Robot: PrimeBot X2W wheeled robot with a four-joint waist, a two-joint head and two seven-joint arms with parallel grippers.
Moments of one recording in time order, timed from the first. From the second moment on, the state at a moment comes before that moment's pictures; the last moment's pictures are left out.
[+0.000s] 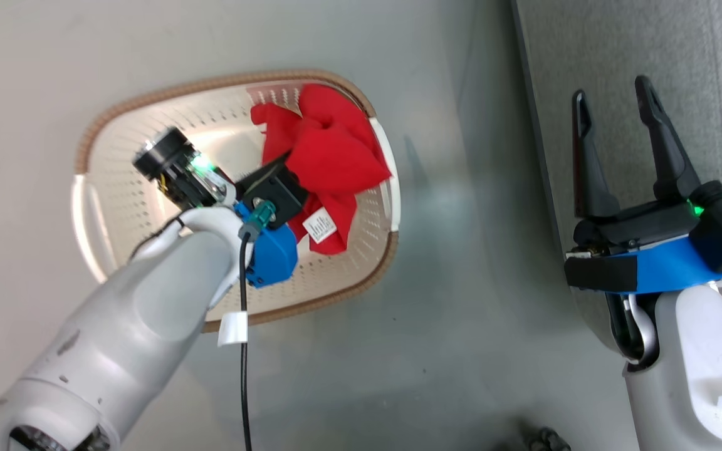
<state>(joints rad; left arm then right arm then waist) -0.98 0.26 -1.07 0.87 -0.29 -0.09 -0.26 -0.44 -0.05 0.02 0.07 0.07 0.13 -0.26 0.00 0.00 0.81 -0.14</state>
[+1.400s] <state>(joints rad) -0.57 0.15 -0.57 0.38 -0.21 -0.09 -0.26 -0.09 -0.06 -0.02 0.21 0.10 0.13 -0.26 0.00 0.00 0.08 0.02</state>
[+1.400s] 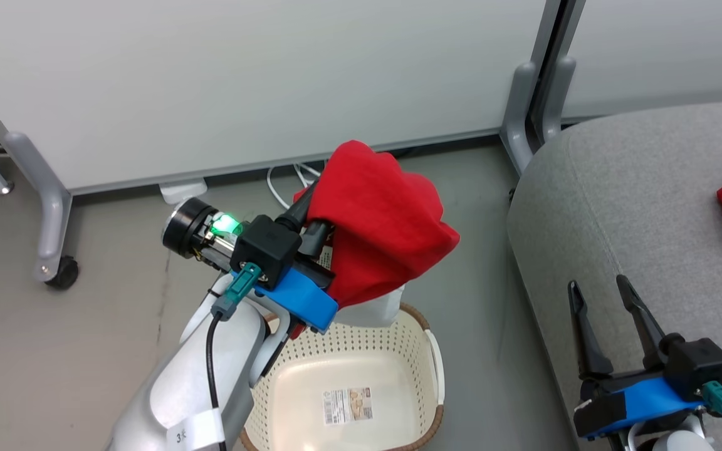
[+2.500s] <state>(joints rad) -0.54 0.13 -0.58 0.39 -0.18 -0.11 -0.26 -0.26 -0.26 0.47 0.17 0.18 0.13 -0.26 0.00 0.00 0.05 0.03</state>
